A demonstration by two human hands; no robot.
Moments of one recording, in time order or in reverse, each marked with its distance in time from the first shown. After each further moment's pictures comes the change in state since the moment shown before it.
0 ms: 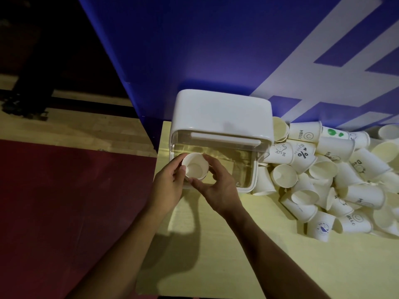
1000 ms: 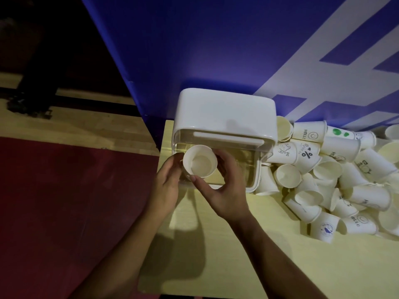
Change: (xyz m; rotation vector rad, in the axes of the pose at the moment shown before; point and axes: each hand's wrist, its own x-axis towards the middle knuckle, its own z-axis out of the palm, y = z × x) left_hand -0.014 0.025 -0.005 -0.380 0.077 -0.062; right_hand -0.013 -0.035 -0.015 0.169 0.199 -0.322
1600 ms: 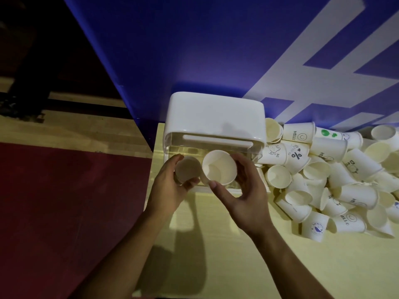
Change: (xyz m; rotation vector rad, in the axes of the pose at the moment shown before) left_hand 0.013 -0.020 0.017 0.422 -0.031 0.103; right_hand -0.011 -0.026 -0.058 0.051 0.009 0.193
